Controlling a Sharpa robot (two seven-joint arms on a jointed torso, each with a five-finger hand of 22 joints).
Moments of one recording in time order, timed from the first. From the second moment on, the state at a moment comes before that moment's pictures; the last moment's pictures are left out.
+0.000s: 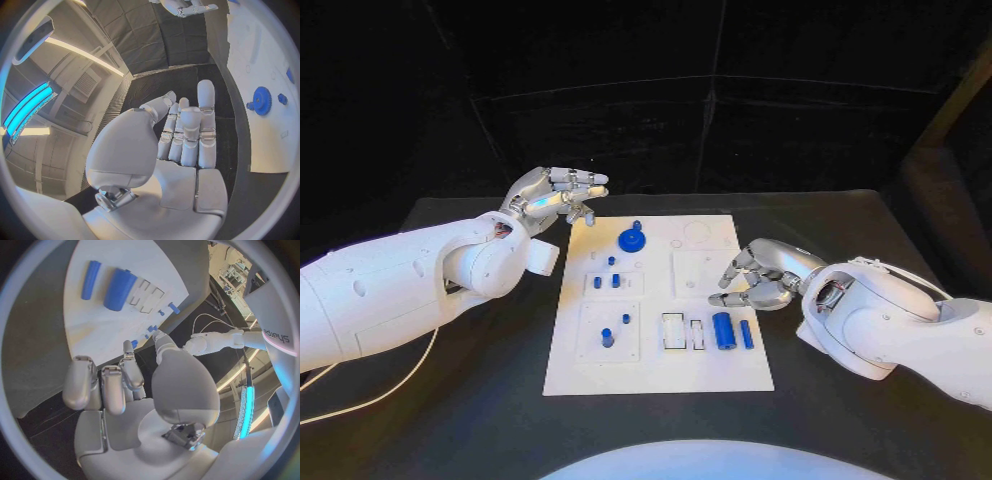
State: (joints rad) left arm 1.20 -0.84 -0.07 1.42 -0.09 -0.19 0.43; left_hand 1.31 -0.08 0.45 -0.10 0.06 1.01 0.16 0.16 0.07 1.05 0.10 0.36 0.07 1.27 0.01 1.16 0.63 0.17 1.22 0.11 0.62 0.70; right arm 1.09 -1.06 -0.05 1.90 -1.37 -0.36 -0.41; right_hand 1.14 -0.16 0.02 0.18 0.35 1.04 0.10 0.22 0.09 1.38 0.02 1.30 1.18 1.47 -0.05 1.48 1.31 0.08 1.42 0.05 1.37 1.16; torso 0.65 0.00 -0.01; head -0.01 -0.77
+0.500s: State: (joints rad) left arm 1.20 -0.85 -0.07 1.43 -0.09 -0.19 0.43; left_hand 1.31 -0.08 0.45 -0.10 0.06 1.01 0.16 0.16 0.07 1.05 0.10 0.36 0.07 1.27 0.01 1.16 0.63 0.17 1.22 0.11 0.62 0.70; right arm 1.05 -1.07 -0.05 1.91 -1.41 -0.35 -0.52; right_hand 1.22 -0.13 -0.12 0.29 0.35 1.03 0.09 0.33 0.13 1.39 0.01 1.30 1.20 1.47 -0.06 1.48 1.31 0.08 1.43 0.05 1.38 1.17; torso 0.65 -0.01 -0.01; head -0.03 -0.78
